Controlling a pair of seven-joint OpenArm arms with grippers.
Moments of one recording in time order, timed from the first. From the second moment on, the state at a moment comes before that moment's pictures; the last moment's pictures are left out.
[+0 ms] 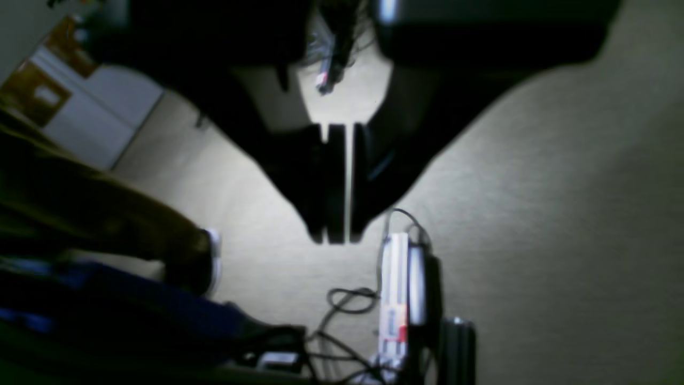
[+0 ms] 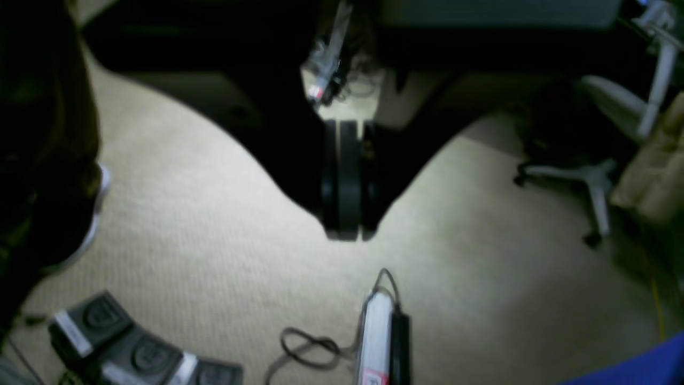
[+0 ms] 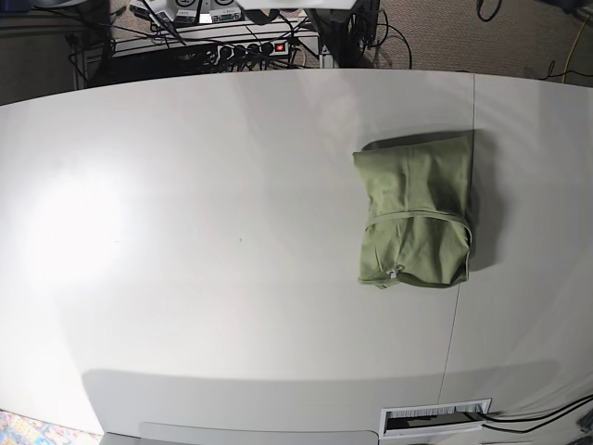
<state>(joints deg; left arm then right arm) 52.6 -14.3 -11.2 74.0 -33.3 -34.9 25.8 -45.9 14.7 18.8 84.3 18.8 39.6 -50.0</state>
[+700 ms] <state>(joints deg) 34.6 -8.9 -3.6 47.8 -26.5 -21.0 11.2 -19.8 14.1 8.9 37.8 -2.1 39.3 -25.3</state>
